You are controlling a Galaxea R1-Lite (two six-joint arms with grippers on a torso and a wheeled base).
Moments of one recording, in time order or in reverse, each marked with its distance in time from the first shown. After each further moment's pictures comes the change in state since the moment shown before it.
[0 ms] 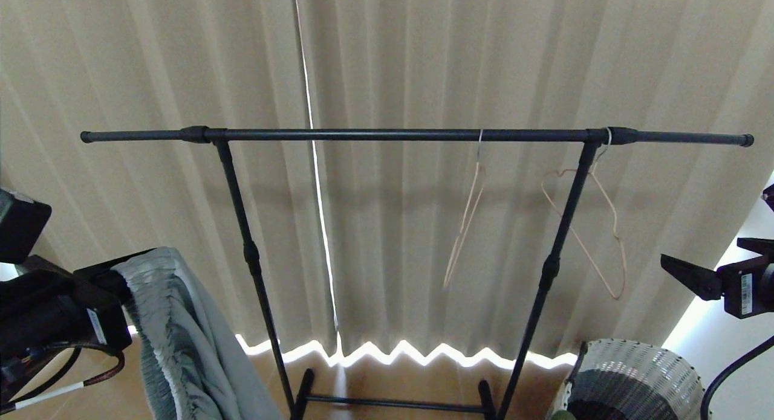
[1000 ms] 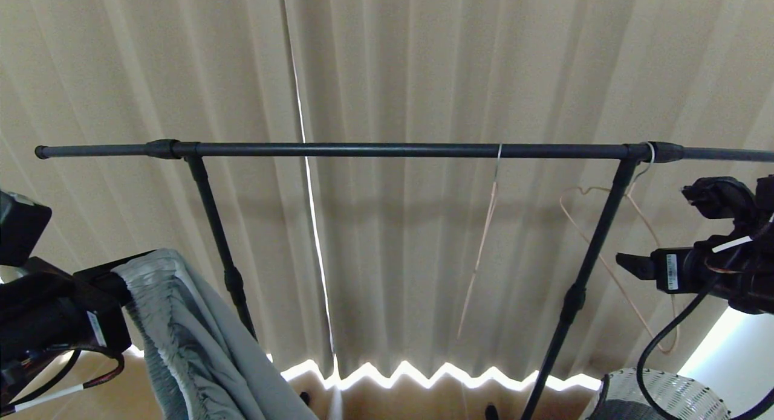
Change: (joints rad) left arm 0.000 -0.003 0.004 0.000 0.000 0.001; right arm 0.065 0.281 -0.119 0.023 -0.148 0.229
